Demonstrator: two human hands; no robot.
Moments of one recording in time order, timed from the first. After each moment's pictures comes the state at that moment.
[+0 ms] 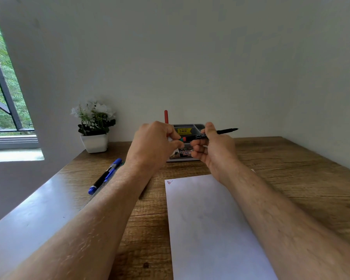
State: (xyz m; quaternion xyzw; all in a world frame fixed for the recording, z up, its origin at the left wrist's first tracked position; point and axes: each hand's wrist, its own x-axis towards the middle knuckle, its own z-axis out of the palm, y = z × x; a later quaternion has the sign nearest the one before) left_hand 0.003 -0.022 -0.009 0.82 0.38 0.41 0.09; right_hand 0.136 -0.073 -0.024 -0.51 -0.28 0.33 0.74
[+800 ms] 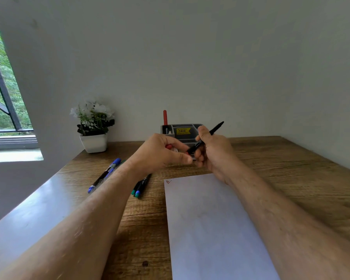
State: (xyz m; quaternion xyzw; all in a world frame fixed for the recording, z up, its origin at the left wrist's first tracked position) left_hand -0.002 -0.018 -0.017 0.82 0.31 0.29 0.39; right_hand 0.148 -0.075 -0.031 -0.58 -0.38 0.31 0.65
